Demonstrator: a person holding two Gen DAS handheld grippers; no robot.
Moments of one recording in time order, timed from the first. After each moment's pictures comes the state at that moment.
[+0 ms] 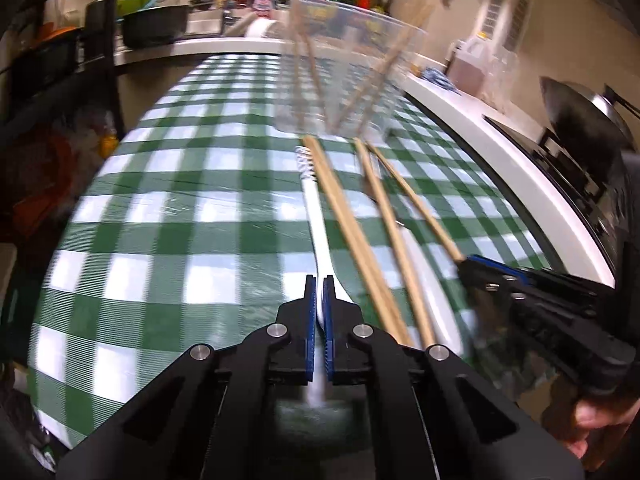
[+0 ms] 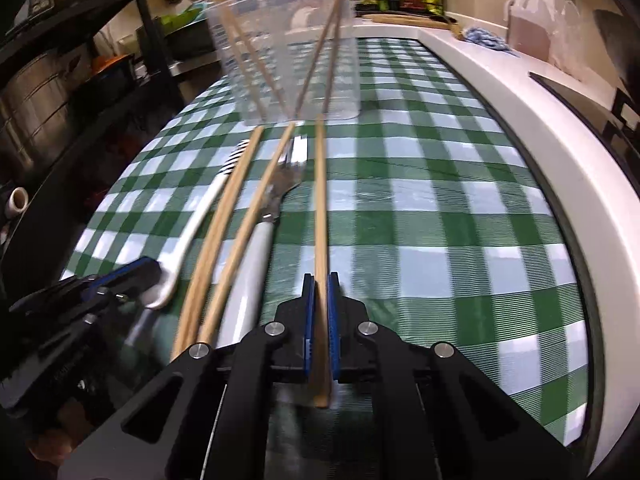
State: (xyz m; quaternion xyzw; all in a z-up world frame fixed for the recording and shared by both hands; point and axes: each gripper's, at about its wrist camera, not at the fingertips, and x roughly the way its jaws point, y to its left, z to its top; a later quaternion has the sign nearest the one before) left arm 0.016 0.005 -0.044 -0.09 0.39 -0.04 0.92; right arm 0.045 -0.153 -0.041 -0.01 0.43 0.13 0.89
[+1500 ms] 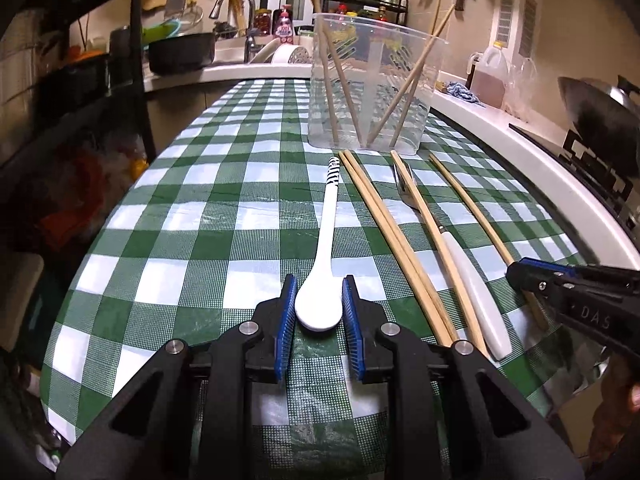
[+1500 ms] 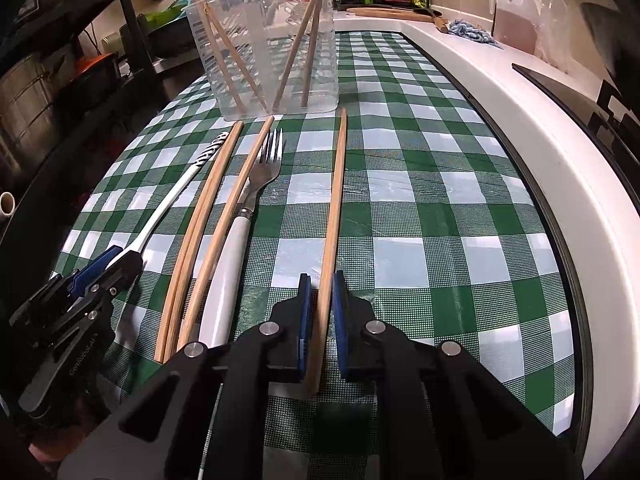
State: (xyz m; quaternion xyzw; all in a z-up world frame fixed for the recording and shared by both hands) left arm 0.006 0.006 -0.056 -0.05 0.34 0.00 0.94; right arm 0.045 -0.158 -0.041 -0.02 0.44 0.11 0.89
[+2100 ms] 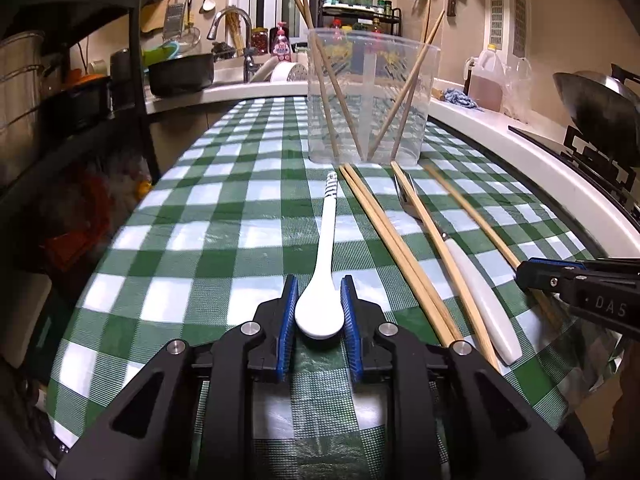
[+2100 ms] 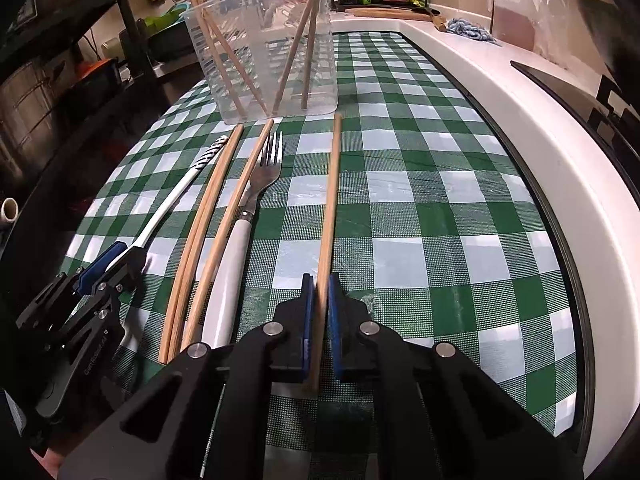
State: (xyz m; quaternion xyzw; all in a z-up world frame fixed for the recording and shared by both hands) left arm -0.001 0.006 -0.052 -0.02 0.31 0.01 0.95; right arm 0.044 -0.160 -0.037 -0.01 0.44 0.11 0.89
